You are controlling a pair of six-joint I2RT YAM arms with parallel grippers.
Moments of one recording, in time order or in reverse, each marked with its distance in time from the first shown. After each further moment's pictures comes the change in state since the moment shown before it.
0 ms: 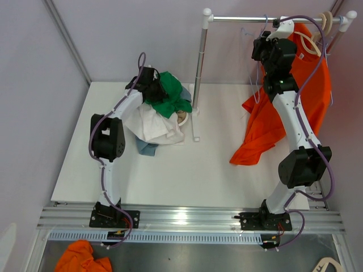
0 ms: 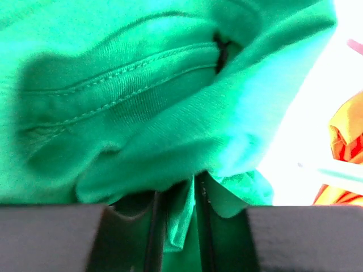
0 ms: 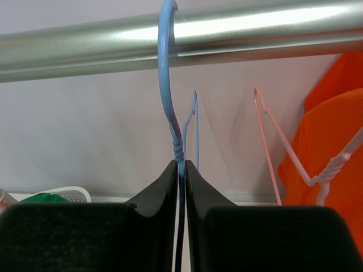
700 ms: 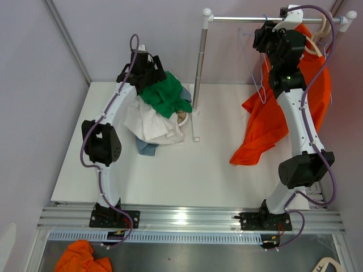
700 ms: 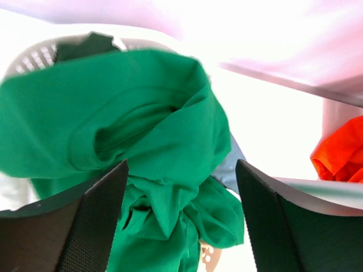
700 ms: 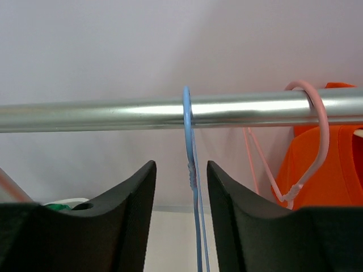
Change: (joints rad) left arm 0.000 -0.093 0.143 -0.037 -0.145 0.125; right arm 0.000 -0.002 0.148 -0.102 -0.003 -0.019
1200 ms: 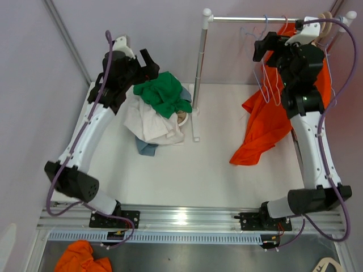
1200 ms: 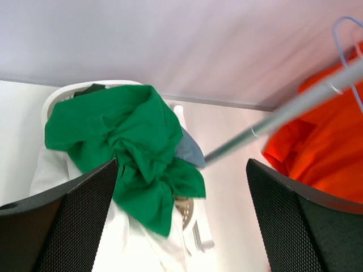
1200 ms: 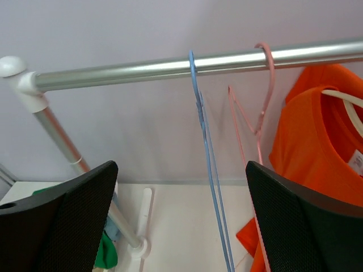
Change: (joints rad) left arm -0.043 -0.491 -0.263 0.070 -0.027 0.098; right arm 0.000 -0.266 -0.175 -0.126 -0.008 0.040
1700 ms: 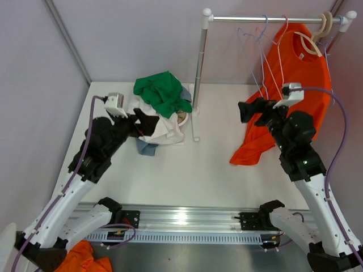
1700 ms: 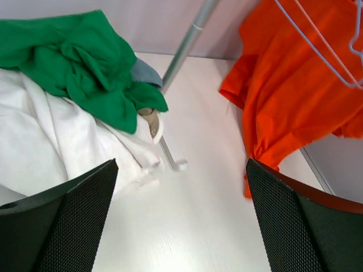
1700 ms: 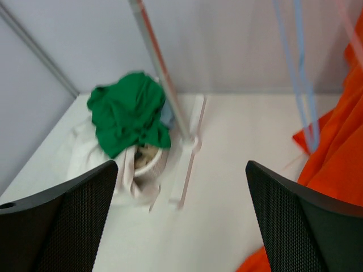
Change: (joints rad) left arm -0.172 -0.738 -0.756 0.141 0.022 -0.004; right arm 0.190 -0.597 -0.660 -0.040 -0.001 0.113
